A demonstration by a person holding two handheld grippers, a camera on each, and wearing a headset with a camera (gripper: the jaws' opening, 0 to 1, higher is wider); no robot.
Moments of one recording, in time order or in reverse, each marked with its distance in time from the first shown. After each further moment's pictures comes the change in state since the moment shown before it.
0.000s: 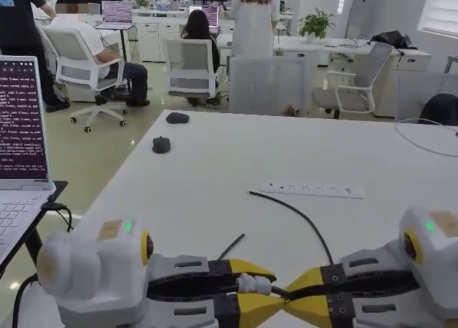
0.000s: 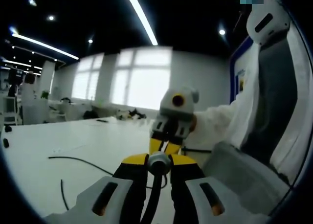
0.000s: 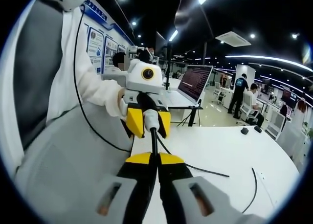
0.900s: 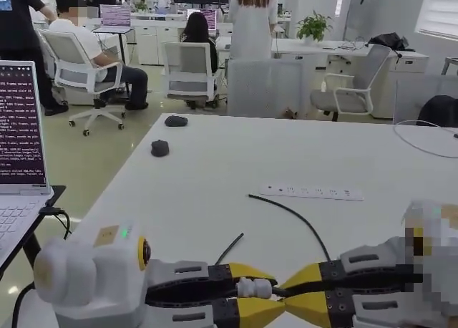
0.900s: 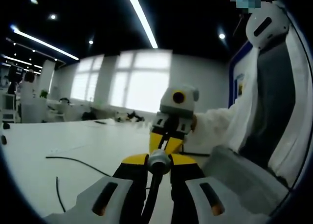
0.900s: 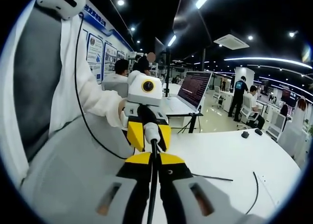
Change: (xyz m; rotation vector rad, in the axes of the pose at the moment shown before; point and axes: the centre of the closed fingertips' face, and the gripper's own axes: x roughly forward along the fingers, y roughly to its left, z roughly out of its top) left arm 0.001 -0.003 0.004 -0.020 -0.031 -0.015; right arm -0.002 0.003 0.025 0.020 -0.065 0.004
